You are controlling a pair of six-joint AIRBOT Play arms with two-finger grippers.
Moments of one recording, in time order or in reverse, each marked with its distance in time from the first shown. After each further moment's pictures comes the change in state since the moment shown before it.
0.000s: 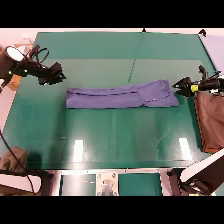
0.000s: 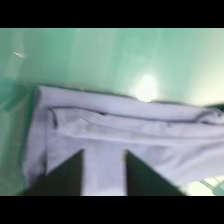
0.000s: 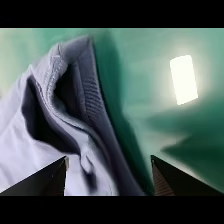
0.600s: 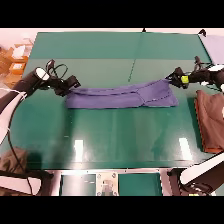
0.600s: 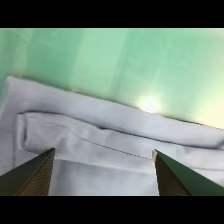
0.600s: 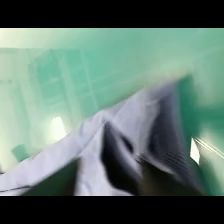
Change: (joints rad) left arm -0.154 0.003 -0.240 0.014 0.352 -0.085; right arm 0.136 0.158 -0.078 -0.037 -0.256 0.196
